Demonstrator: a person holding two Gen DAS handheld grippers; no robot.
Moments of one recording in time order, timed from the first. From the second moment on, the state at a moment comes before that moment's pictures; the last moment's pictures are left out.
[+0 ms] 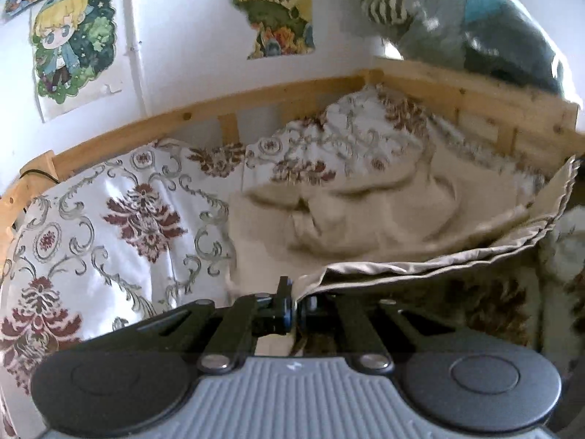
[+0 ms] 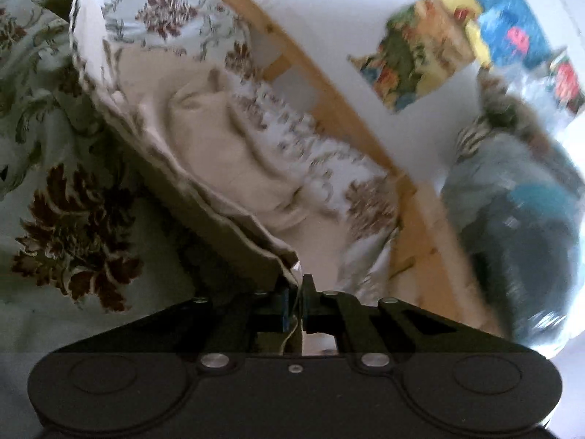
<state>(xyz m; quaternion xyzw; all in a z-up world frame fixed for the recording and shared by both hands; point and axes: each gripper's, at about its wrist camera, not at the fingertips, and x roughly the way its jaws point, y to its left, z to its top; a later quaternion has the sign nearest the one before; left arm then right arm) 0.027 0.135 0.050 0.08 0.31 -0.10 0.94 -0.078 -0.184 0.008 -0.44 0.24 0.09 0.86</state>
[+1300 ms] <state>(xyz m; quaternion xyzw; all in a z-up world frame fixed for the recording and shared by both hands) 0.246 0.160 -0.012 -0.02 0.40 0.00 0.92 0.114 -0.258 -0.113 -0.17 0.26 -0.20 0.93</state>
